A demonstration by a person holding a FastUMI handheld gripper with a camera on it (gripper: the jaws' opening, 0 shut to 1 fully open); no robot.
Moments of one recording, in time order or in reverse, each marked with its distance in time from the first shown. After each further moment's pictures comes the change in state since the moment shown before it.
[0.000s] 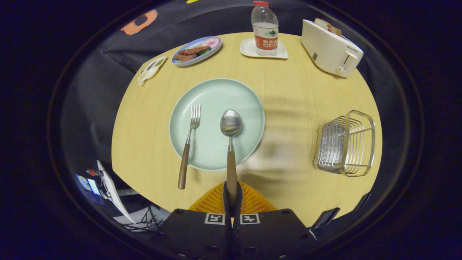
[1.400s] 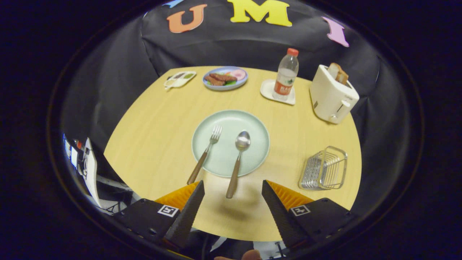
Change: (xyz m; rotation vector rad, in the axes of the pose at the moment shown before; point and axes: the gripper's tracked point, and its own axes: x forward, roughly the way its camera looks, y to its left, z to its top) arm -0.019 0.019 -0.006 -0.240 -0.248 -0.097
